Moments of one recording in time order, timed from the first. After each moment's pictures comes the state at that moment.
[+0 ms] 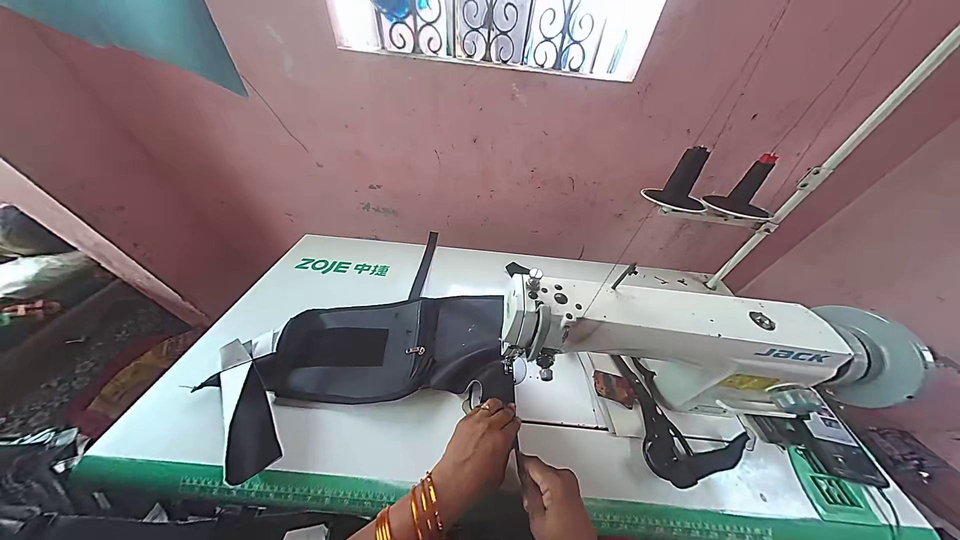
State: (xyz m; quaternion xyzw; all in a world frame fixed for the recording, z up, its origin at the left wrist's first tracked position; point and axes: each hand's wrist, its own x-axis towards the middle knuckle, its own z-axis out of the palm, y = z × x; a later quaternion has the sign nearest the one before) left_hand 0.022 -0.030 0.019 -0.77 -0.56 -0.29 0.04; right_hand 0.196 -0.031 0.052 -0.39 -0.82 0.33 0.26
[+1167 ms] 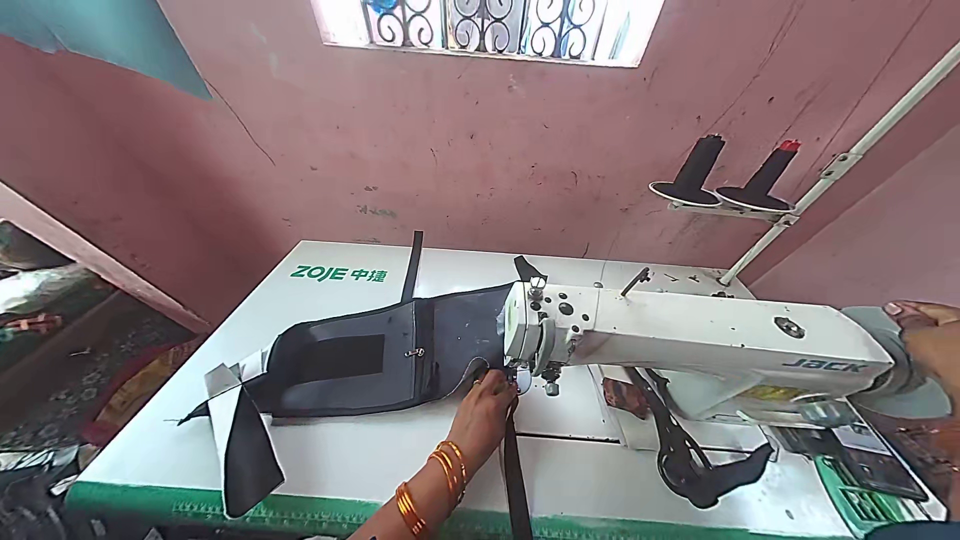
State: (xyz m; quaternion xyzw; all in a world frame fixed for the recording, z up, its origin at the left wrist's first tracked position) left_hand 0.006 0.018 0.022 -0.68 -0.64 -0.35 -0.05; right_hand 0.426 0.239 0.255 -0.79 -0.58 0.02 0.23
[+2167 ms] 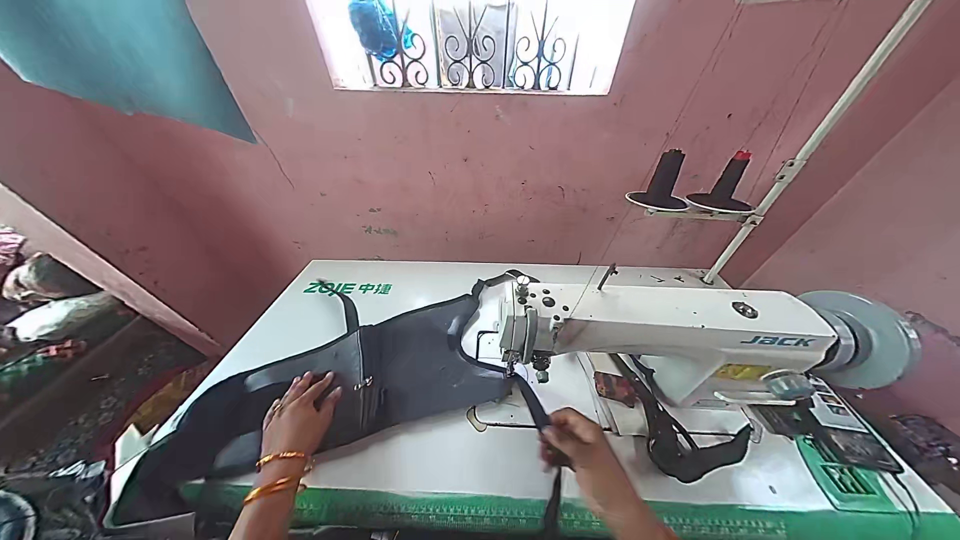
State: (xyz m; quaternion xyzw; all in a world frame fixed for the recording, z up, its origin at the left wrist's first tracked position) left_hand -0.208 -0.109 0.028 -0.37 -0.89 -0.25 -0.04; right_hand 0.205 0.024 0.072 -0.42 -0.59 0.61 0.32
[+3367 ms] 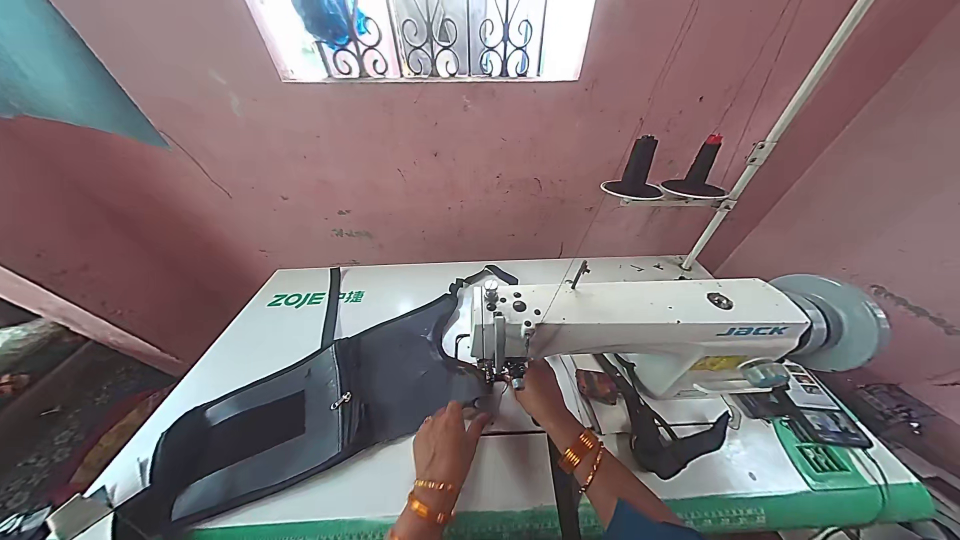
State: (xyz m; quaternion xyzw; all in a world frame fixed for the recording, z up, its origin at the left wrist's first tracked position) left_hand 0.025 -0.008 0.074 -0.47 -0.85 -0.15 -0.21; right_hand 0.147 0.113 0.085 -0.51 -0.81 0.26 0.10
